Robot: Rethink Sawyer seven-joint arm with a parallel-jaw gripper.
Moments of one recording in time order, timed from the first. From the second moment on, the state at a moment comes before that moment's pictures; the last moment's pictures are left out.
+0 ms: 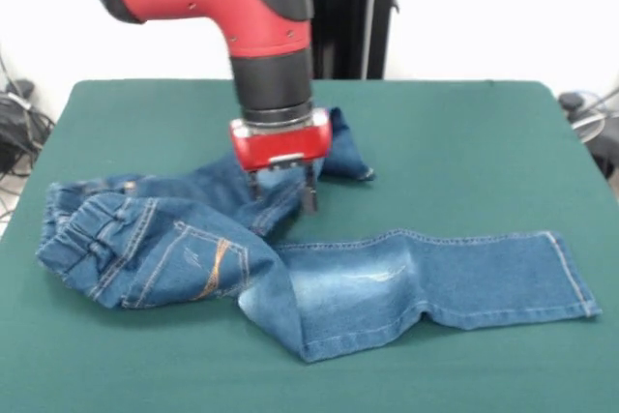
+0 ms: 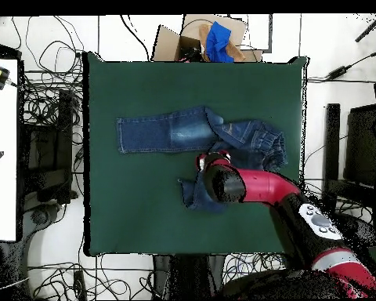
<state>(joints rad) -0.66 -0.50 0.35 1.79 -0.45 0.12 1.42</state>
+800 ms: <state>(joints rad) -0.62 -0.67 0.35 1.80 -0.26 0.22 1.42</state>
